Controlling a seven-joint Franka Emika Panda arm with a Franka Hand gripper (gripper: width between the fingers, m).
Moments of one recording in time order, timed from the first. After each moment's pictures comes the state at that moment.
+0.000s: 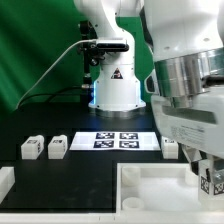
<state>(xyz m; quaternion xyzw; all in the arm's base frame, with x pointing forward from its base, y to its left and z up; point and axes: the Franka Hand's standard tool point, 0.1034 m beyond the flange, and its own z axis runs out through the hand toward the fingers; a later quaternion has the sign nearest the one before) 0.629 0.107 0.072 -0.72 0.68 0.00 0.14</state>
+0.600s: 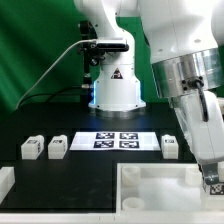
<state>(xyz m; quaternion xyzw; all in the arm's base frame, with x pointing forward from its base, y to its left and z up) 0.627 0.108 0.071 -0.66 0.73 0.02 0.14</state>
